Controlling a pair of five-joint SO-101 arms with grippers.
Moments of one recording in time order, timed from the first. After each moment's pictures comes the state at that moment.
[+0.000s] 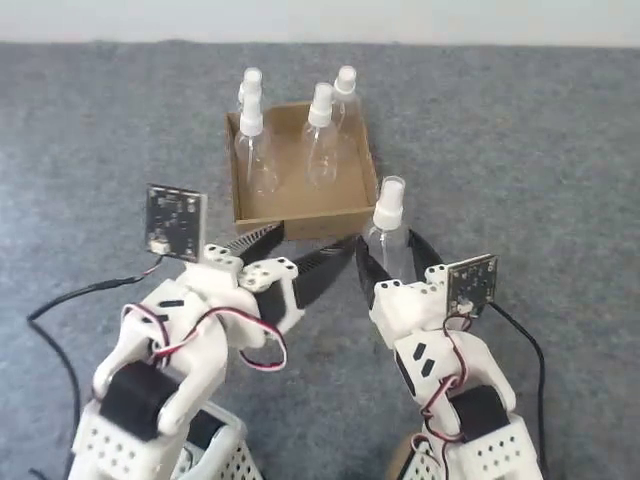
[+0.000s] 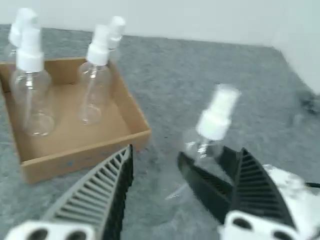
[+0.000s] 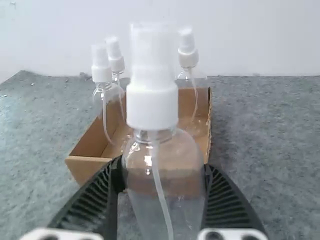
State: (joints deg) left arm 22.0 -73.5 50.2 64.8 24.3; right arm -25.8 -103.0 93.4 32.1 -12.4
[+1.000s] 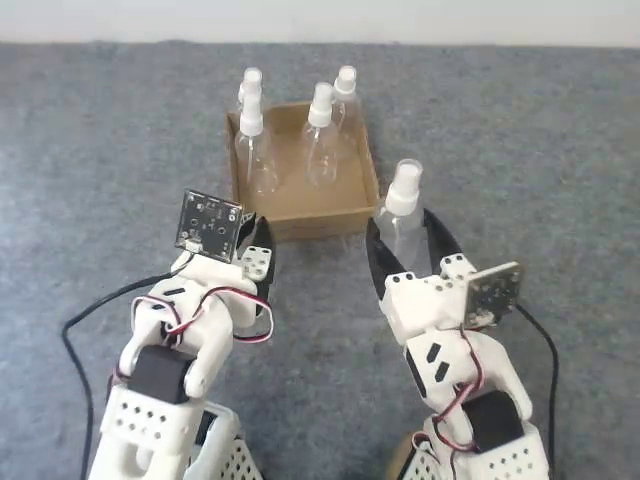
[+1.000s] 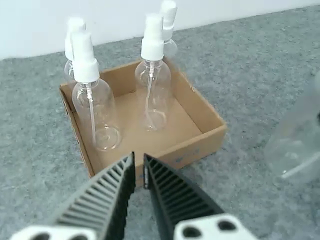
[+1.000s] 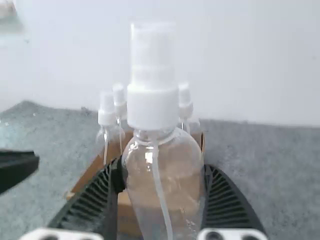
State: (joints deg) left arm 11.5 -73.5 67.0 50.8 4.4; right arm -24.3 -103.0 85.1 32.1 -8.5
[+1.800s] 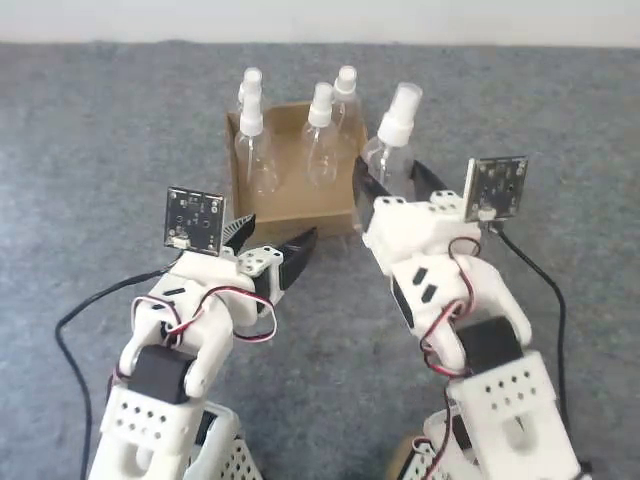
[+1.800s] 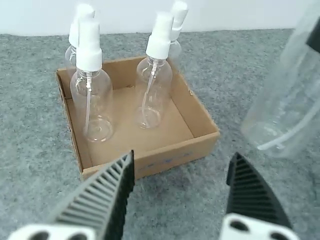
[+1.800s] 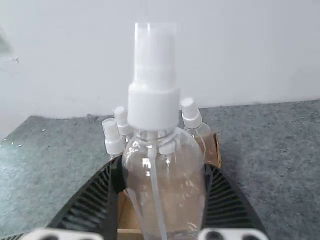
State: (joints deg) left arm 11.5 -73.5 67.0 50.8 12.2; right arm -24.2 -59.9 52.7 29.8 -19.6
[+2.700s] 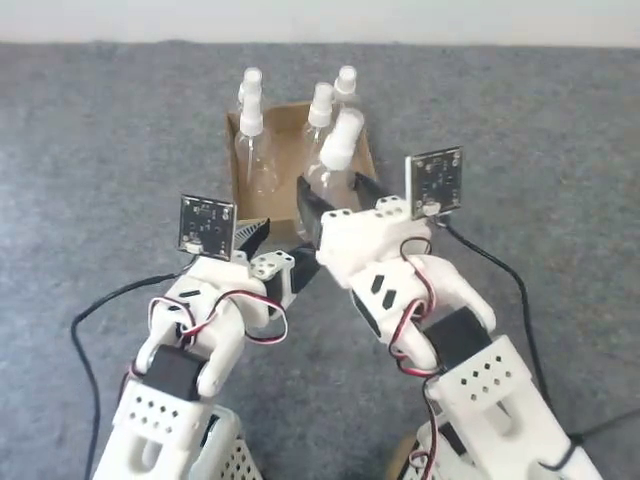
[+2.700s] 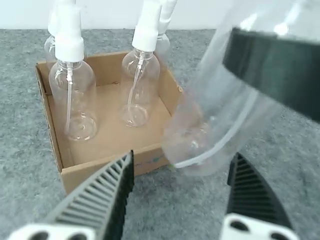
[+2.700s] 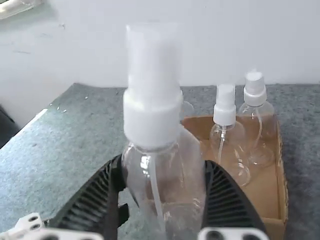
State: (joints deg) left arm 13.7 -73.5 74.1 42.7 14.5; right arm -35.6 -53.4 50.5 28.8 -21.3
